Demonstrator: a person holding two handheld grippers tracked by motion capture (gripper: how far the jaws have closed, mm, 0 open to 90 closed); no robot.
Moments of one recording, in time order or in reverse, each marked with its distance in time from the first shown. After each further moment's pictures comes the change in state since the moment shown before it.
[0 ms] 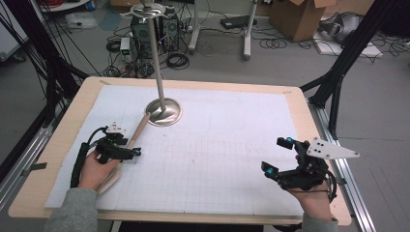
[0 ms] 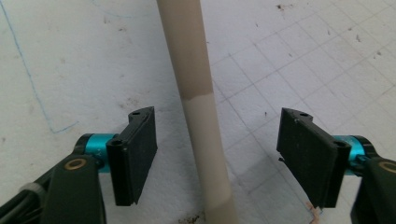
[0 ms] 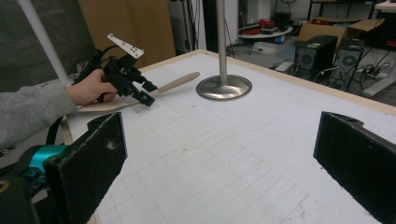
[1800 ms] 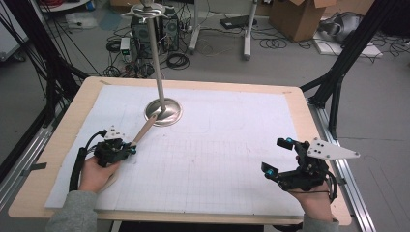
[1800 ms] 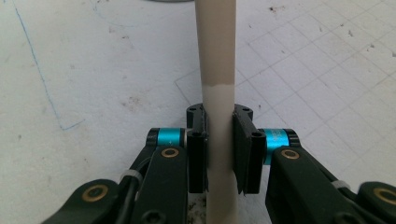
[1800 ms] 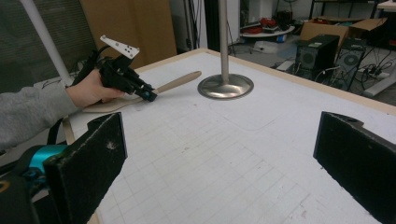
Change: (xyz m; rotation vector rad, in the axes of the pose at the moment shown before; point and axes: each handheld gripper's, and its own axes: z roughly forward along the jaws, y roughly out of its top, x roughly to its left) left arm -0.008 -0.010 -0.007 -0.060 0.028 0.053; right arm 0.002 0.001 -0.001 0.005 0.004 -0.006
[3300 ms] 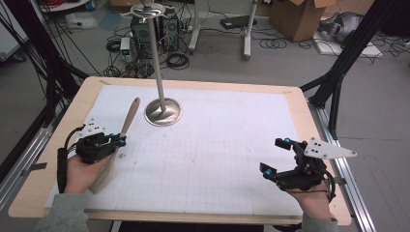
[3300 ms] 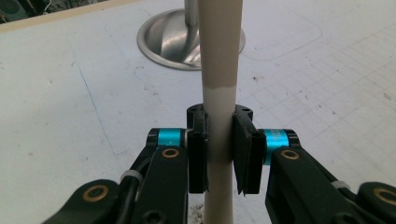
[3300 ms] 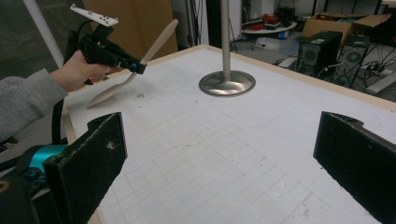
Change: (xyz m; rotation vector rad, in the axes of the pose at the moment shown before) left arm 0.007 0.014 -0.055 -0.204 -0.012 -0.047; right arm 0.000 -0.001 0.004 0.017 0.004 -0.001
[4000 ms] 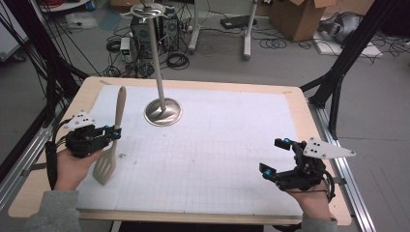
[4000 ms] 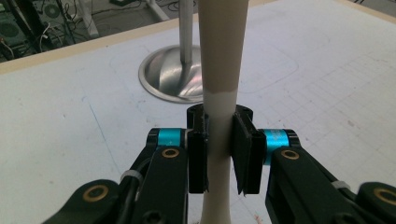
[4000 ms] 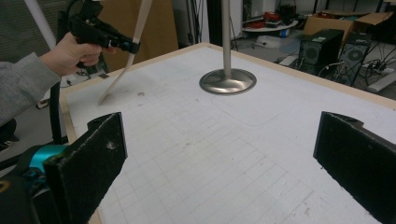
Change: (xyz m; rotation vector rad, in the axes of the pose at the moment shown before) left arm 0.003 0.030 -0.026 -0.065 -0.029 0.012; right arm -0.001 -0.001 0.001 0.005 0.004 -0.002
